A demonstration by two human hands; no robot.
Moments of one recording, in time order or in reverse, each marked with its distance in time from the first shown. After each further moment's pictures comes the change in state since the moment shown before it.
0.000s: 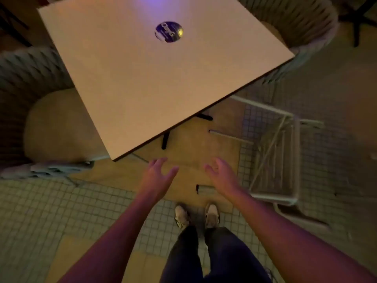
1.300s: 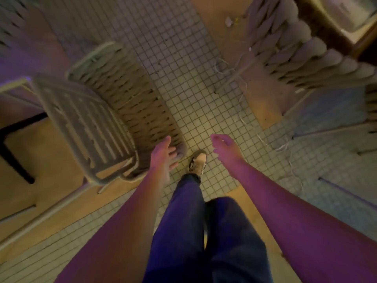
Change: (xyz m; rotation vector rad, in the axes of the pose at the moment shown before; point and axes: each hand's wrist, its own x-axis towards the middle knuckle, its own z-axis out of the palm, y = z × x) left_hand -0.129 0.362 0.659 -0.441 -0.579 -0.544; right_hand -0.129 0.590 -0.399 0.853 0.437 0.735
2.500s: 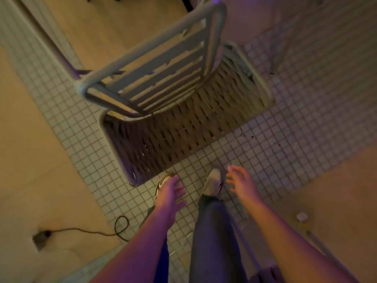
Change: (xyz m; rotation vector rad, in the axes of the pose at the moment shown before) left_hand 0.160 0.049 0.133 -1.545 0.478 -0.191; right_hand 0.283 -0.223 0.135 -1.163 -0.797 -0.363
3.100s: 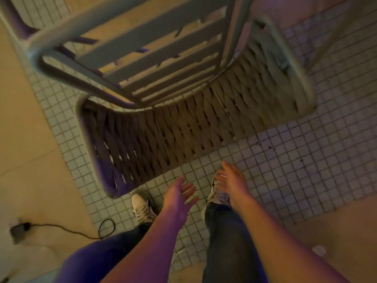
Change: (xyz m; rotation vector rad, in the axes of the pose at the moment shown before) left_hand 0.118 -0.025 0.054 -0.340 0.047 -0.062; right_hand 0.139 0.036 0.048 0.222 -0.099 0.191
